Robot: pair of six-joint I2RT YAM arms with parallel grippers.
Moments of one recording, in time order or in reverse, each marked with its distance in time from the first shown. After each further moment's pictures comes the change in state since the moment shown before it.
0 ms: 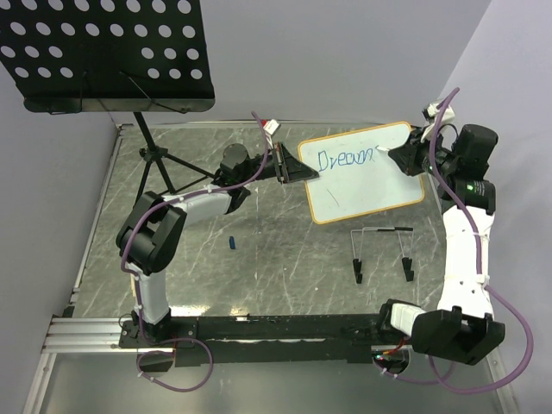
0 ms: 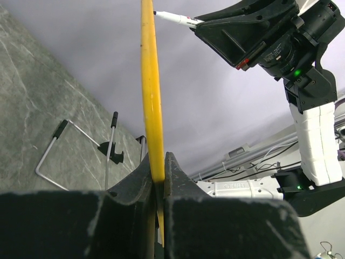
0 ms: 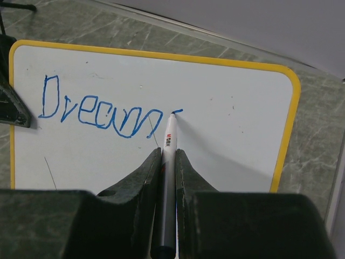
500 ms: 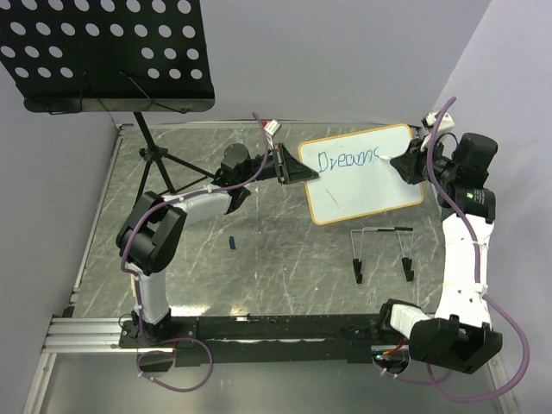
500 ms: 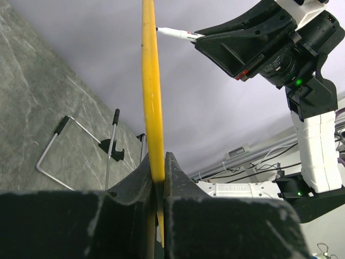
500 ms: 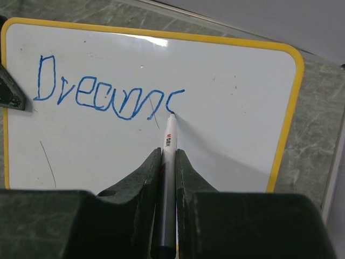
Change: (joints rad) left arm 0.000 0.000 0.000 -0.027 -0.001 0.003; right arm -0.014 -0.050 -0.054 -0.037 0.011 -0.041
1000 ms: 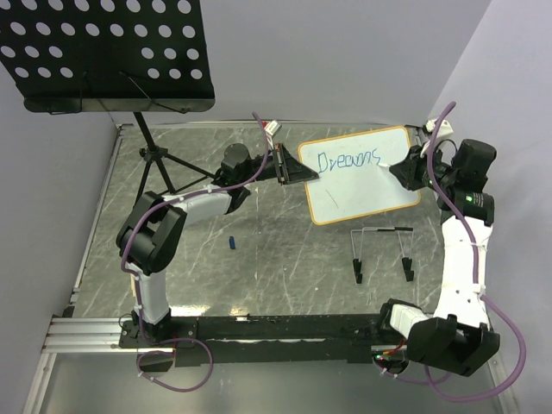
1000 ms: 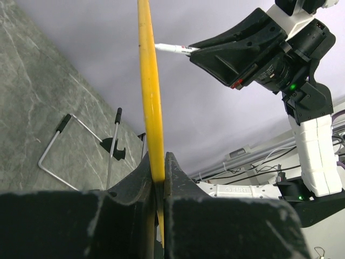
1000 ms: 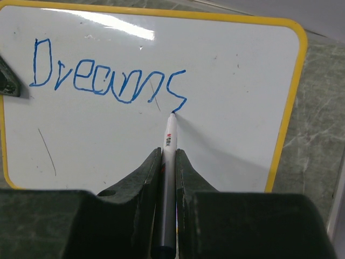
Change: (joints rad) left arm 0.000 0.000 0.000 -0.012 -0.002 0.000; right arm -0.031 -0.016 -0.049 -0.018 -0.026 -0.008
